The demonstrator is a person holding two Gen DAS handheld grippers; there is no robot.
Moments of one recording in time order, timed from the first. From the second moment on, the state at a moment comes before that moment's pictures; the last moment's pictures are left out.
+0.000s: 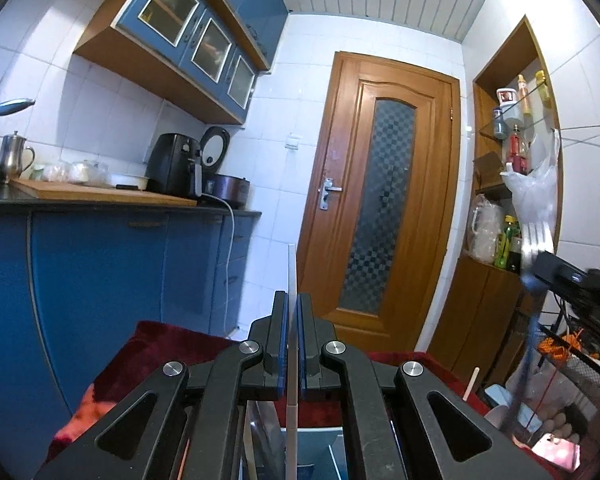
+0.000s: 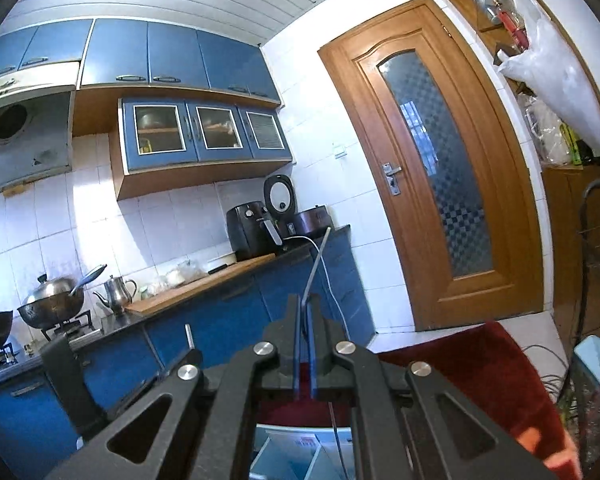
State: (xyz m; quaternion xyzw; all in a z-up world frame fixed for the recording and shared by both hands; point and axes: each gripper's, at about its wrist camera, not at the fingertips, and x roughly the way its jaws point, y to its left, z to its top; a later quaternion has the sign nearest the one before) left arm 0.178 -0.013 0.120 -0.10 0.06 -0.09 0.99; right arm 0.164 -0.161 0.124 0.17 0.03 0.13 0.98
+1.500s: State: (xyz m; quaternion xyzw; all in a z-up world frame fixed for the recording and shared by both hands) left arm 0.188 -0.025 0.098 -0.08 0.15 -0.09 0.98; right arm 0.176 -0.146 0.074 0.14 0.10 0.13 0.98
